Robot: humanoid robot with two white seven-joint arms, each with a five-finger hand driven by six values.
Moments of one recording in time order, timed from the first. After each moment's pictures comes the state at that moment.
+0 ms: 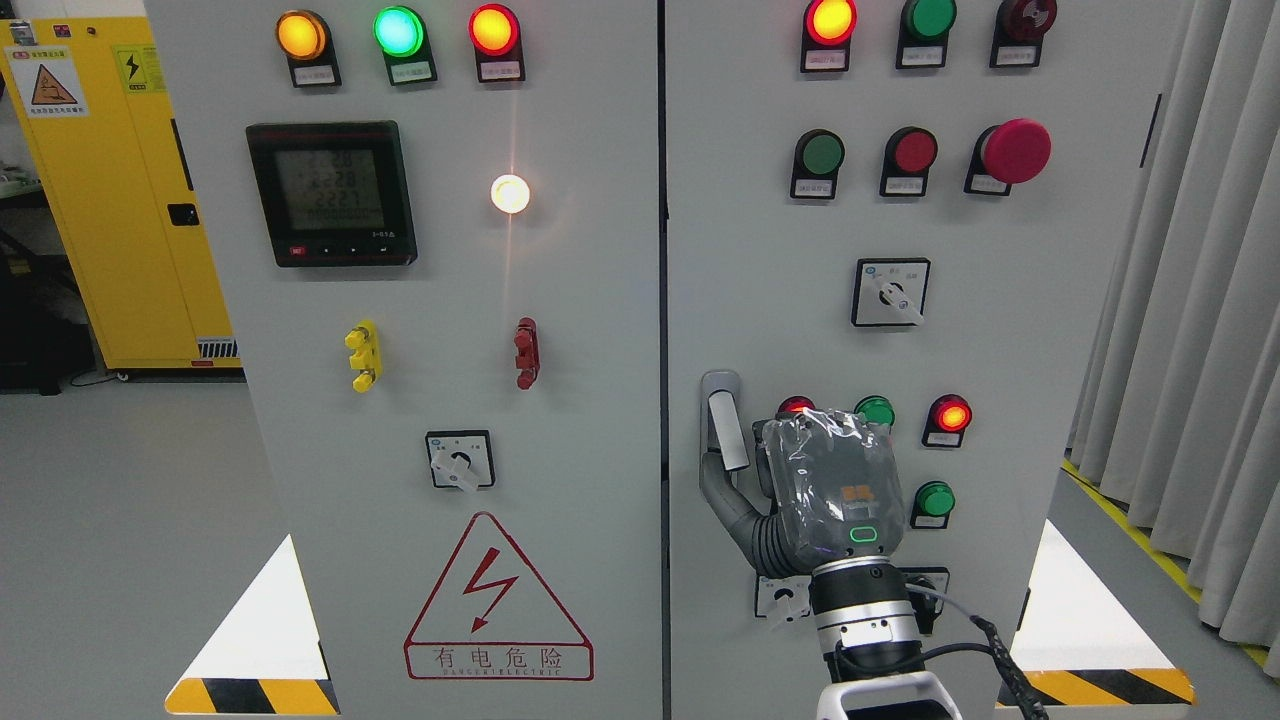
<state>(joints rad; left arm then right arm) -0.04 -0.11 -0.08 0.00 0.15 -0.04 0.10 -0.49 0.14 0.23 -1.75 1.48 0.14 0.00</state>
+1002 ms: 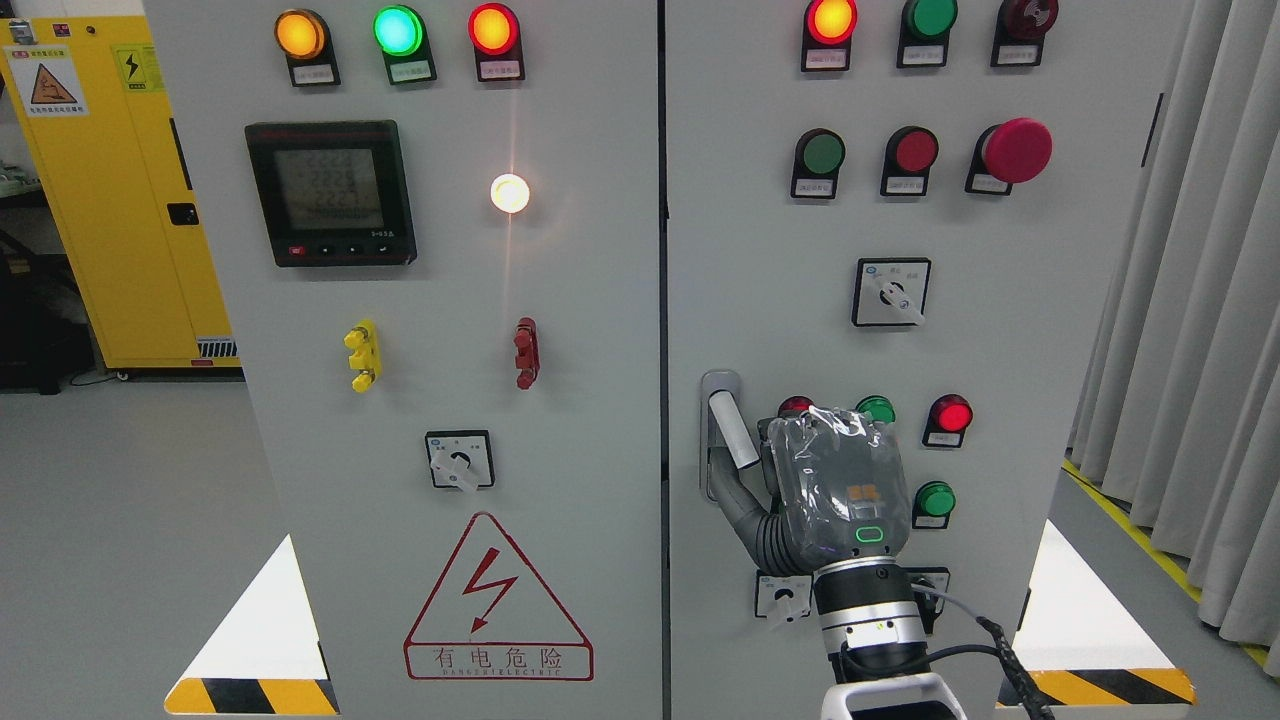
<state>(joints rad) -0.04 -0.11 -0.08 0.00 0.15 -0.04 0.10 -0.49 0.14 0.22 -1.76 1.48 0.14 -0.01</state>
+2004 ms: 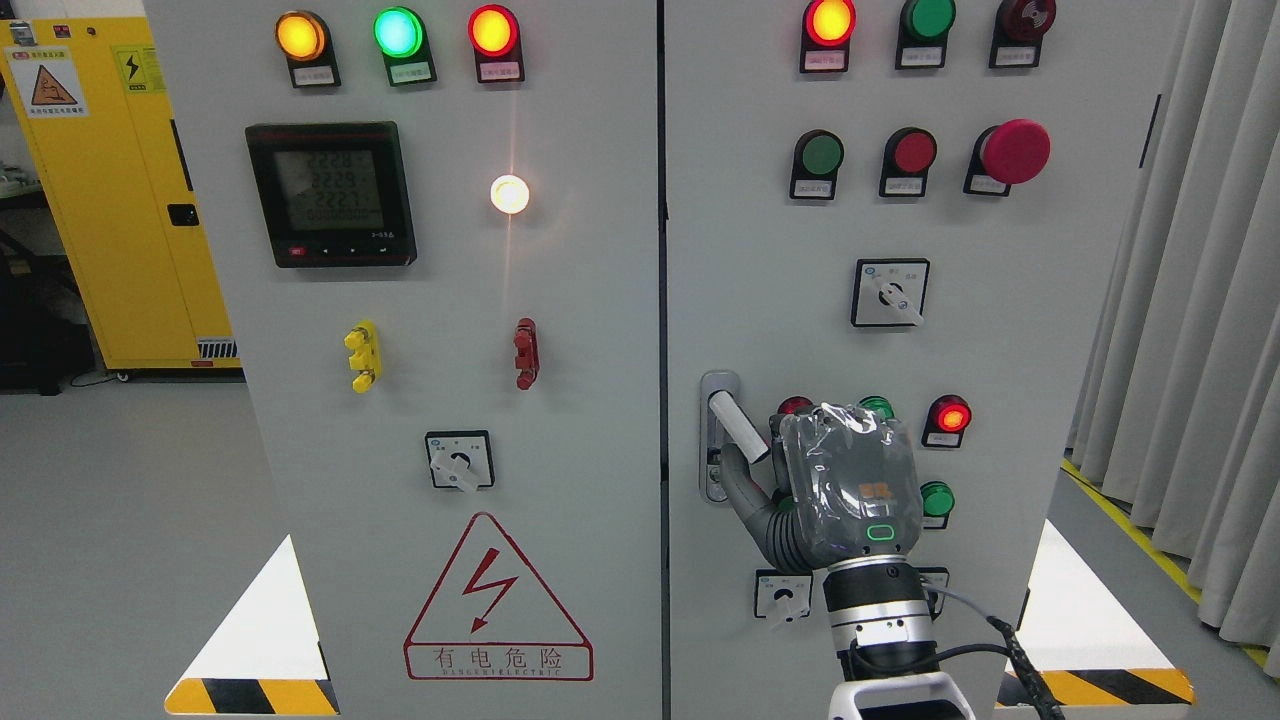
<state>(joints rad) -0.04 -0.11 -0.08 0.00 0.15 -0.04 0.10 -0.49 0.14 0.21 -1.76 1.48 0.14 -0.02</state>
